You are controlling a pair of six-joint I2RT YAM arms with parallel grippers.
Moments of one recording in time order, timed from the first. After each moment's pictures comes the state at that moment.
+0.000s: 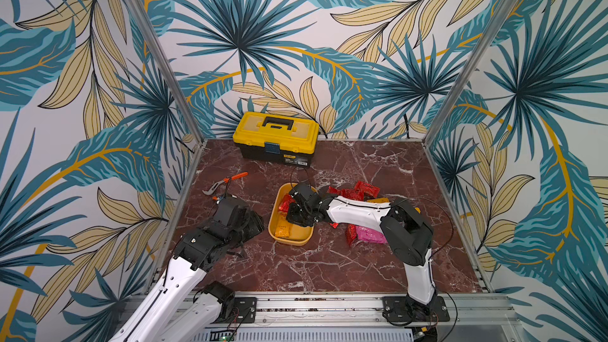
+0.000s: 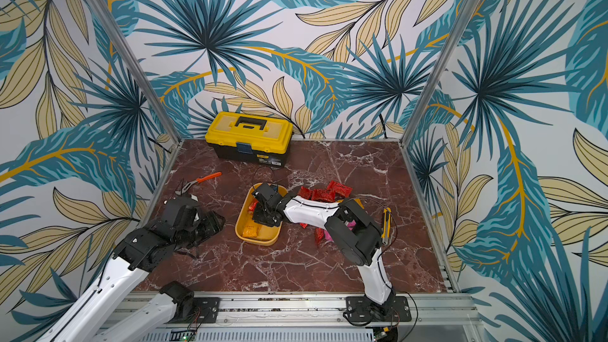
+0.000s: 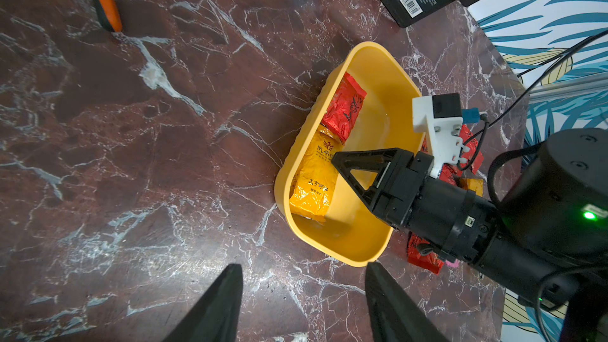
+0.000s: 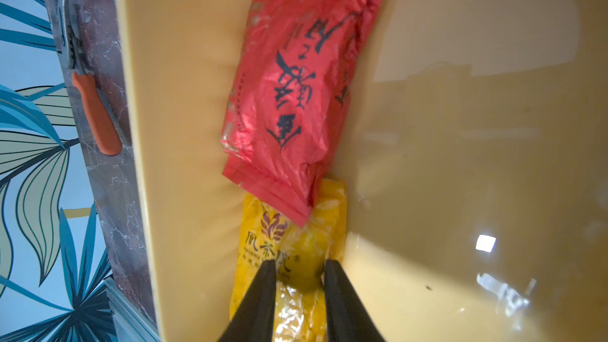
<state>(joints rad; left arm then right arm) -0.44 0.77 0.85 -0.95 -0.04 -0.95 0.88 2.03 1.40 -0.33 -0.10 1.05</state>
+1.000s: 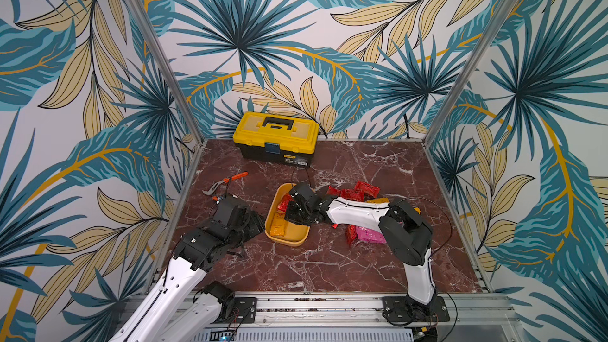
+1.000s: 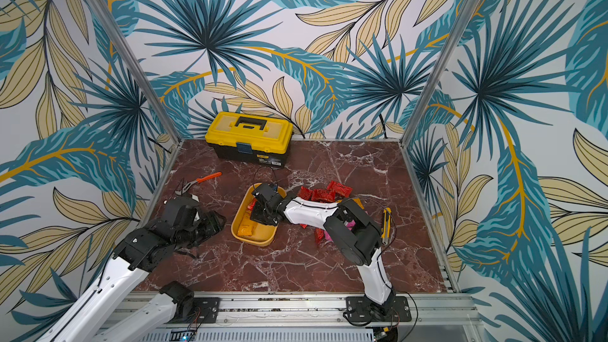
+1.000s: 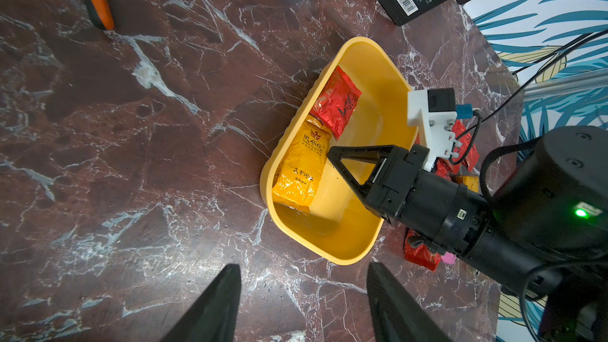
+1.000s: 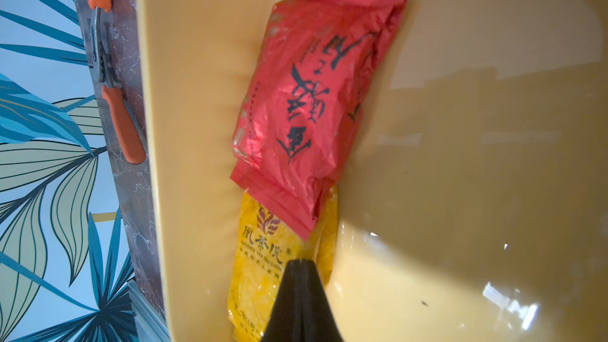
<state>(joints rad) -0.44 0.77 0.85 -0.95 -0.03 -0.95 0.88 2.03 1.37 -0.25 -0.11 1.08</state>
